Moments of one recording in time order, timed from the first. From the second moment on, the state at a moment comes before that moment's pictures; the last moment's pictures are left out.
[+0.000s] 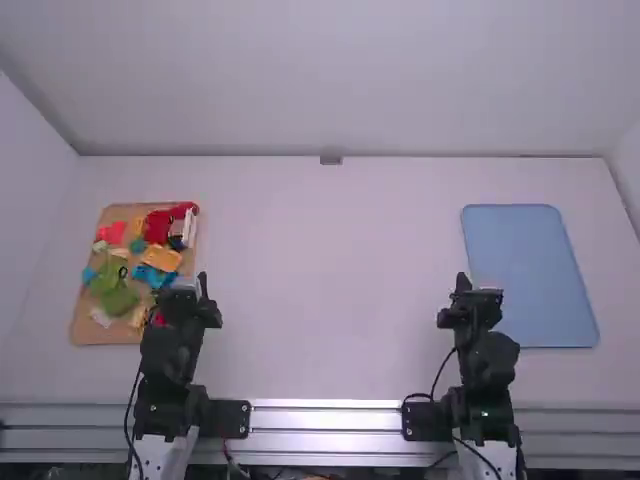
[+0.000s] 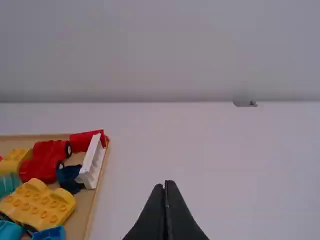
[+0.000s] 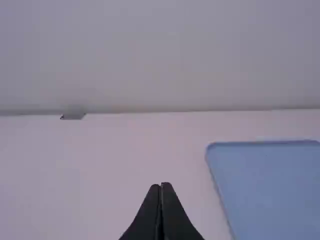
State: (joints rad) left arm 0.00 0.01 0.01 -0.10 -0.01 0.00; right arm 0.00 0.01 0.01 -0.10 -0.02 0.00
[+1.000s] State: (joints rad) left arm -0.01 0.28 0.25 -0.19 -0.06 -0.06; right arm 0.03 0.33 0.26 -0.14 -0.15 -0.08
